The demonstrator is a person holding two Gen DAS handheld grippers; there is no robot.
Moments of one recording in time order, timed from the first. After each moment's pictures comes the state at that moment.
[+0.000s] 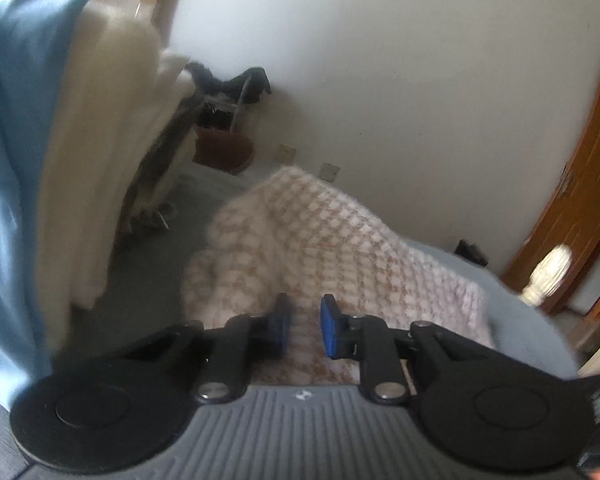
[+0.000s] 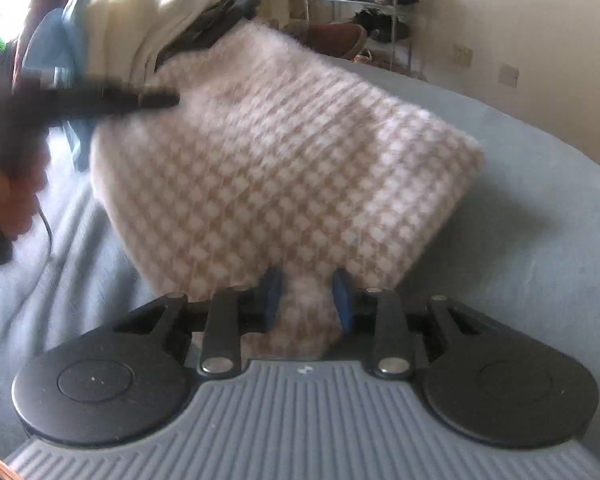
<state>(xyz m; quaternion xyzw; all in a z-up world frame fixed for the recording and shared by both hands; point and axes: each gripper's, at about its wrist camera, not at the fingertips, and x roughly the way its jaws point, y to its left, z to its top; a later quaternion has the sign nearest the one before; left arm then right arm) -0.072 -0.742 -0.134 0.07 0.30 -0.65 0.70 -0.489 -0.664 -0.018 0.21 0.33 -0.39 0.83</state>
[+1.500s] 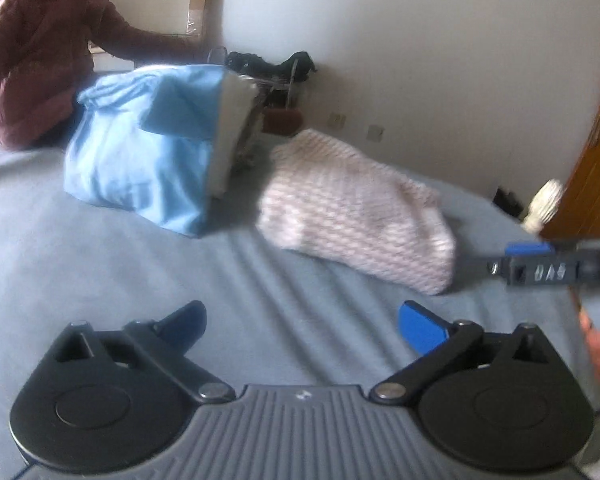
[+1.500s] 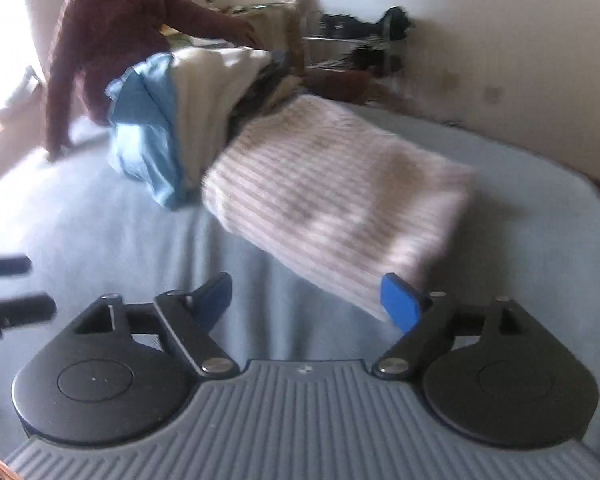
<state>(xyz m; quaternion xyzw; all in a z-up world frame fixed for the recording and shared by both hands) -0.174 -0.479 -0.027 0.13 0.34 -0.58 0.73 -0.495 -0.539 0.077 0.21 0.31 -0.44 0.82</state>
